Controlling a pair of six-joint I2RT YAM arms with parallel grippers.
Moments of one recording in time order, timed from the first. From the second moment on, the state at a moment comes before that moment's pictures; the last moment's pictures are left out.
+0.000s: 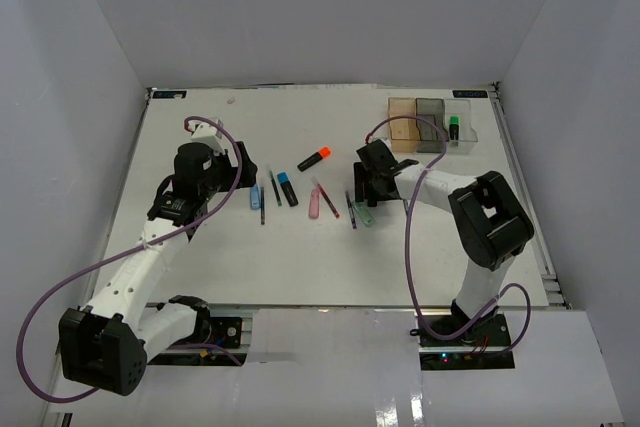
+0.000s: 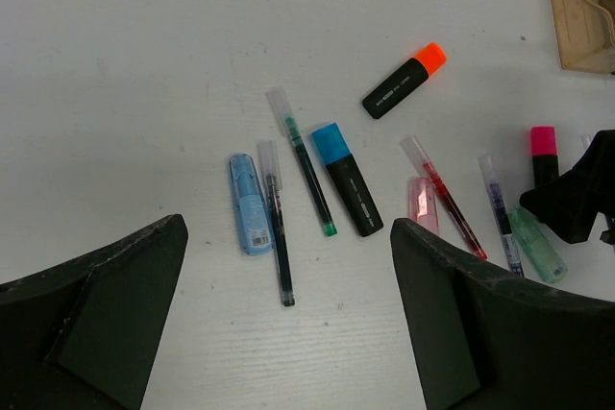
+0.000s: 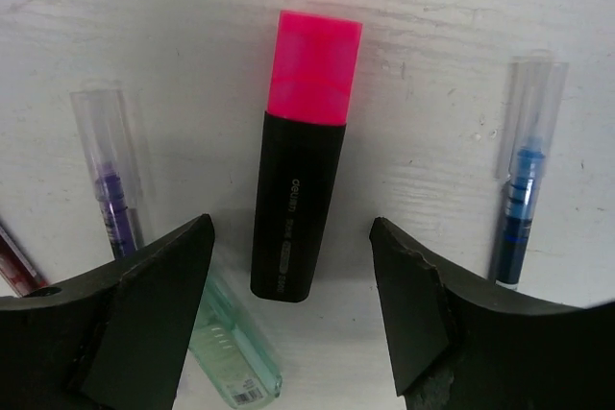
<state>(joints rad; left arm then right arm) -0.26 1.04 0.80 -0.21 -0.02 -0.30 0.59 1.80 1.08 -0.31 0.23 0.39</state>
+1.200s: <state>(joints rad) -0.26 1.04 0.80 -0.22 -0.02 -0.30 0.01 1.92 1.62 -0.26 0.17 -0.07</state>
